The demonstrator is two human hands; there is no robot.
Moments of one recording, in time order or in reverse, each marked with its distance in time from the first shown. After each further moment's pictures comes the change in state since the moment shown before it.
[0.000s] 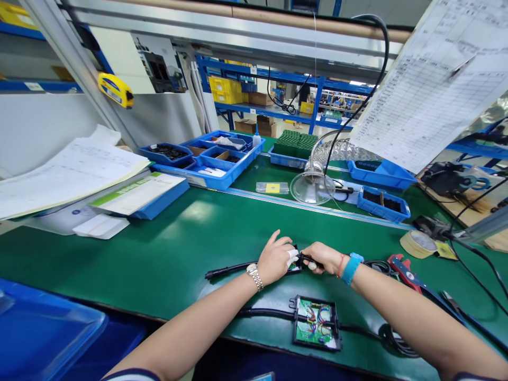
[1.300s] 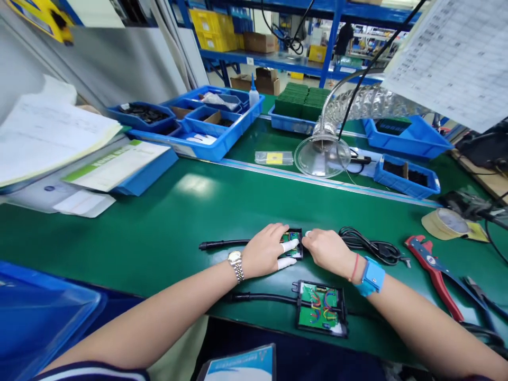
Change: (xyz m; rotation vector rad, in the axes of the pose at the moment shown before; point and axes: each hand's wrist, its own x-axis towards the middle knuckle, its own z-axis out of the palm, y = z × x) left_hand -0.026 -0.008 -0.014 0.084 -0.183 0.095; right_hand -0.030 0.000 0.010 -1.305 0.220 -0.695
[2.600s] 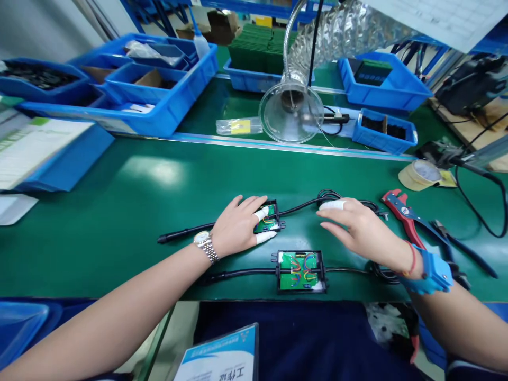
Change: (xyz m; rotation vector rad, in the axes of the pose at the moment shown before) left_hand 0.005 0.003 -0.003 0.067 -0.146 -0.085; right_hand -0.097 0.024 -0.009 0.291 0.334 0.150
